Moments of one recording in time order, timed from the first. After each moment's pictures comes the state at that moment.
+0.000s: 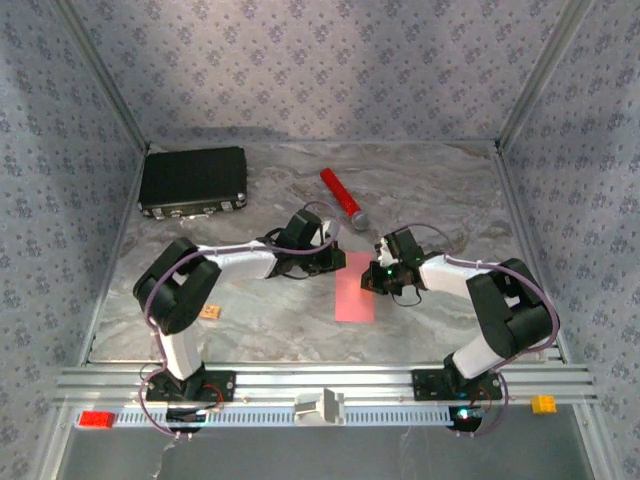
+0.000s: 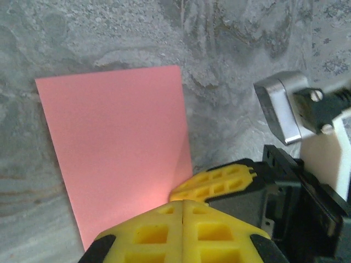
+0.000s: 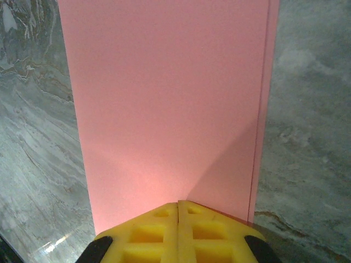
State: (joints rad) left arm -0.77 1.81 1.00 0.06 0.45 -0.88; right arm 0.44 1.54 0.63 -0.18 -0.45 0.61
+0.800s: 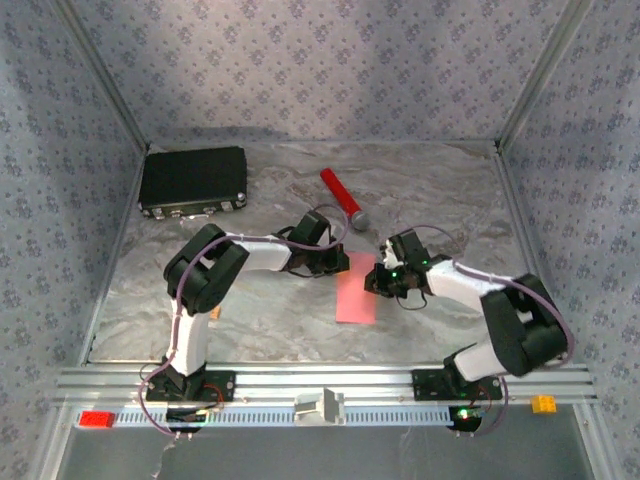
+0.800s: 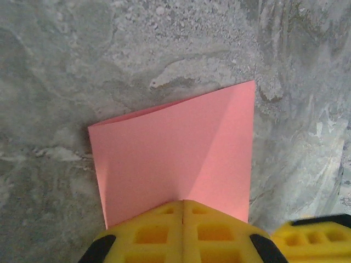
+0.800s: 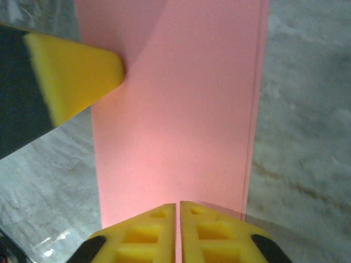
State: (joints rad) left arm -0.75 2.01 1.10 0.05 0.50 -0.86; right arm 0.45 1.39 0.60 -0.27 -0.42 0.64
